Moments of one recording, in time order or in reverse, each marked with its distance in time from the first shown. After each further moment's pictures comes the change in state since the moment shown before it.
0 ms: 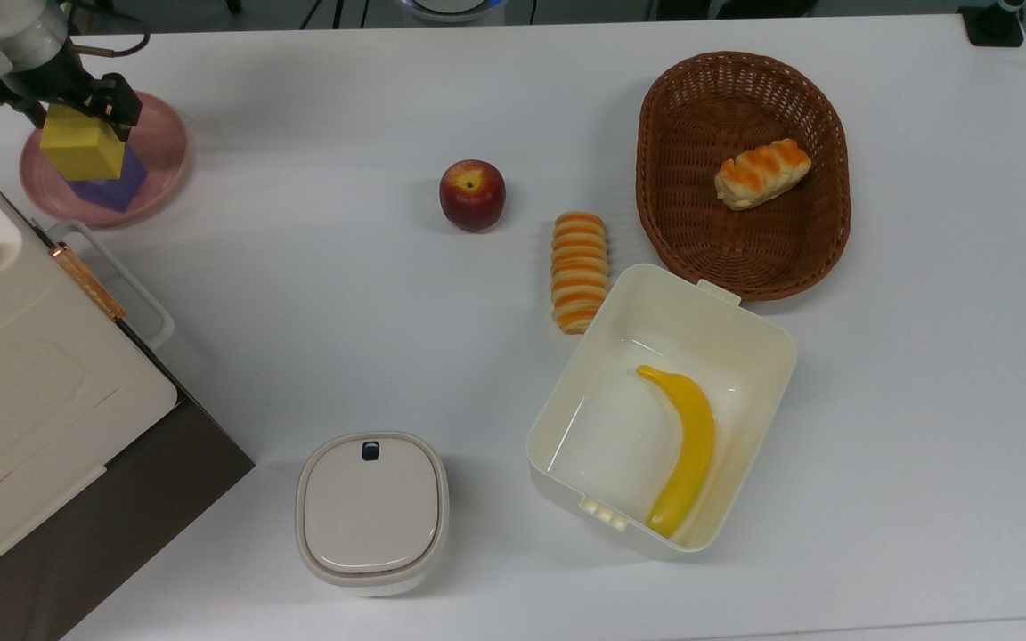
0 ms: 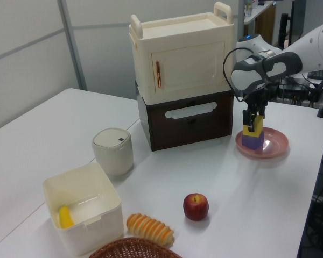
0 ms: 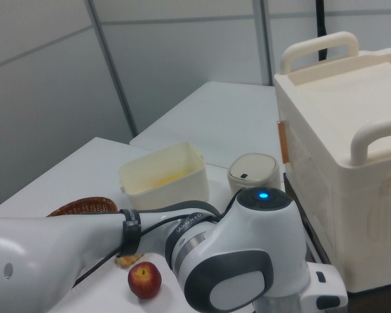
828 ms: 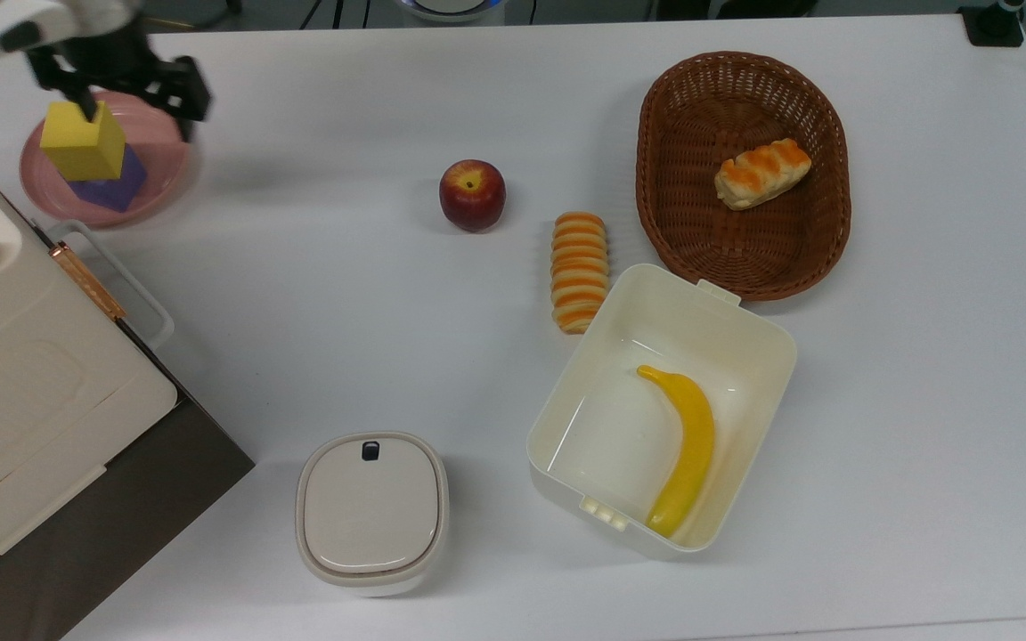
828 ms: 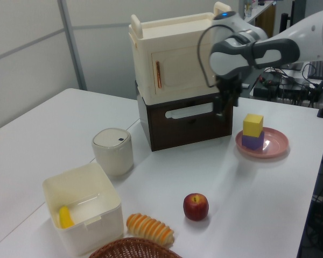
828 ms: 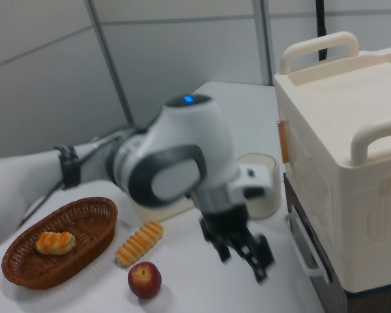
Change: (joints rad) arm 0.205 -0.115 0.033 0.081 0.037 -0.128 0.241
